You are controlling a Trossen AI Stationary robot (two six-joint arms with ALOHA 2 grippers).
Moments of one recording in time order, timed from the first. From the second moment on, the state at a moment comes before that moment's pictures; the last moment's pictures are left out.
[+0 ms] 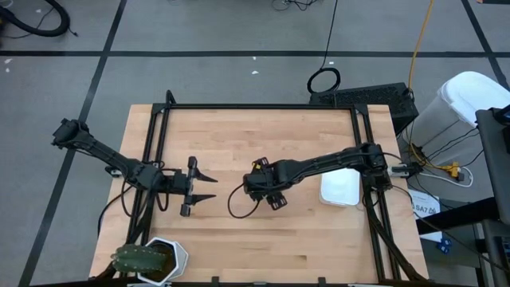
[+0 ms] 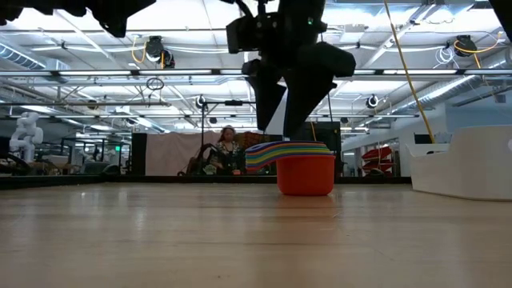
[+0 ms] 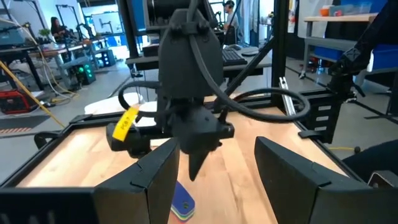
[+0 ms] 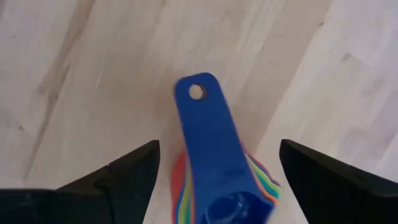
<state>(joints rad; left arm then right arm) -0.46 0.85 0.39 0.43 -0.36 0.08 0.13 2.01 1.68 -1.00 0.18 -0.34</state>
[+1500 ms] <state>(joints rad) -0.46 0.85 0.39 0.41 -0.31 0.07 0.10 2.09 1.68 -0.97 0.10 -0.32</state>
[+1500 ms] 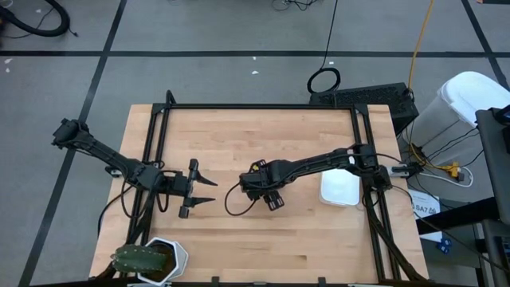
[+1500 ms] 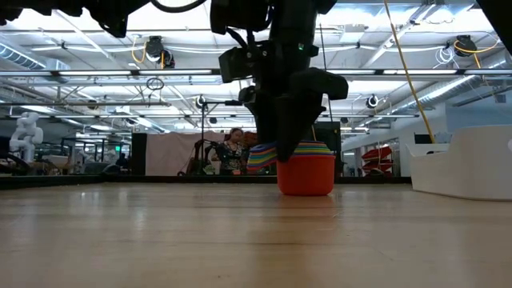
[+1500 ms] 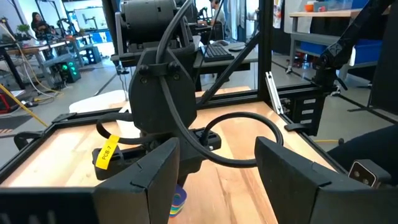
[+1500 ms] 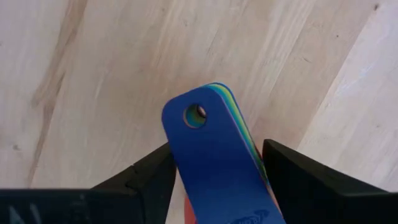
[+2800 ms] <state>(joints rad) -0.50 0.85 0.39 0.41 -0.31 0.07 0.07 2.09 1.61 -0.94 0.07 -0.33</state>
